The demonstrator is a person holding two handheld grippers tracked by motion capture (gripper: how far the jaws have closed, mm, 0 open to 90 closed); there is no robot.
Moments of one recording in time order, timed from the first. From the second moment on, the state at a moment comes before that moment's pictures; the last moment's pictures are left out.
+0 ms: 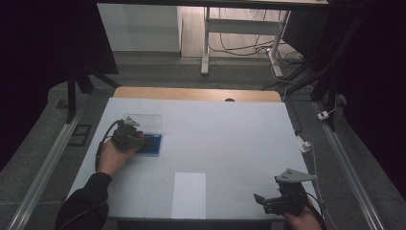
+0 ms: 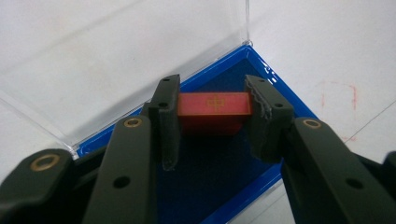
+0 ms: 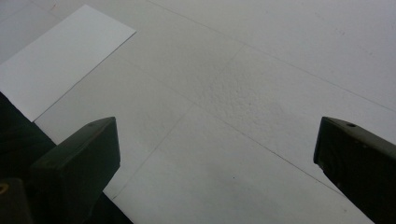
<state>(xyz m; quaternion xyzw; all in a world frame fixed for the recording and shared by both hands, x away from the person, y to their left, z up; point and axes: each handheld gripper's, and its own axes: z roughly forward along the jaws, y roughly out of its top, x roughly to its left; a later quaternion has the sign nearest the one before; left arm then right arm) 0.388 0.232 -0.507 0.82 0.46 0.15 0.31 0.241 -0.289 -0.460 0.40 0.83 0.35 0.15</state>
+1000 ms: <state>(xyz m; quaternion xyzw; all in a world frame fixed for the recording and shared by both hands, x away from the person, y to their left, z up) 0.377 0.243 -0.482 0.80 0.48 0.16 0.34 0.240 -0.289 -0.460 0.39 0.83 0.36 0.15</state>
